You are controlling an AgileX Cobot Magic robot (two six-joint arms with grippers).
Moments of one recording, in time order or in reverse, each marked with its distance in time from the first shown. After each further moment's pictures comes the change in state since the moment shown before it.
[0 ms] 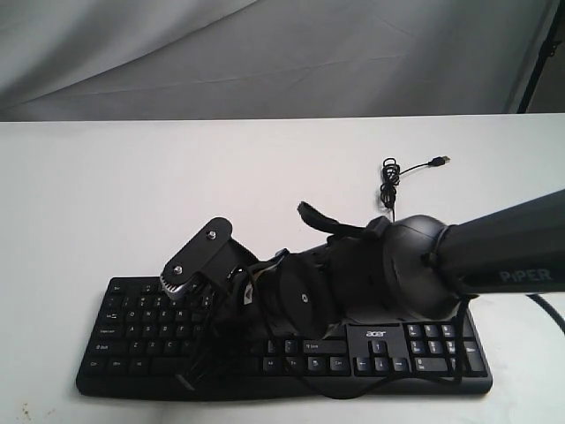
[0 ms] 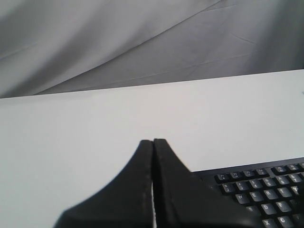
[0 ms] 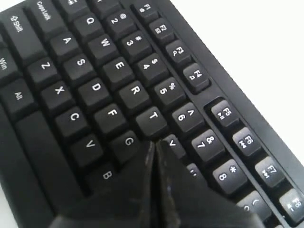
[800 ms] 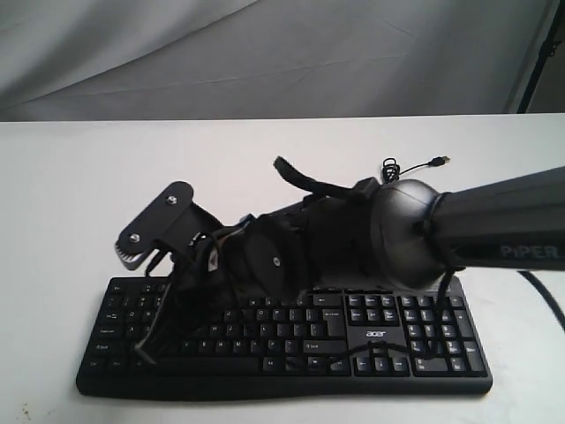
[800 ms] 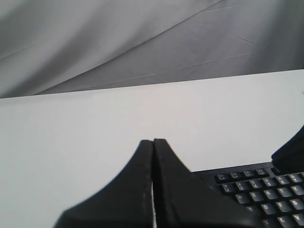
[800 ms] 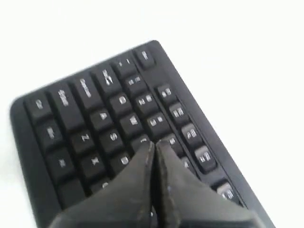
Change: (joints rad) left arm 0.000 0.000 0.000 0.000 0.000 0.000; right arm 0.024 -0.016 -0.150 -0.064 0.089 0.000
